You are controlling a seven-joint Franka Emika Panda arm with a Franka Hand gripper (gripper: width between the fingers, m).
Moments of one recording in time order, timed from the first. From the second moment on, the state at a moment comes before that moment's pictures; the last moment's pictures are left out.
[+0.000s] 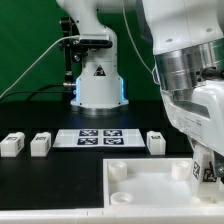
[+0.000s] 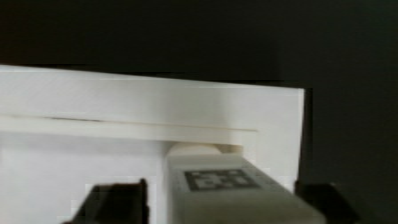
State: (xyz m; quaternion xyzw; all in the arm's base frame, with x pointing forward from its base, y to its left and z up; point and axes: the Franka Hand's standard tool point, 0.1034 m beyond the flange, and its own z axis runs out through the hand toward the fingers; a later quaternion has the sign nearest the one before) arm 0.630 0.127 0.072 -0.75 0.65 0.03 0.13
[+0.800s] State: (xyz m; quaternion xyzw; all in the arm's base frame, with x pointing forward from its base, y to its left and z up) arm 0.628 0.126 0.072 -0.99 0.14 -0.04 0.09
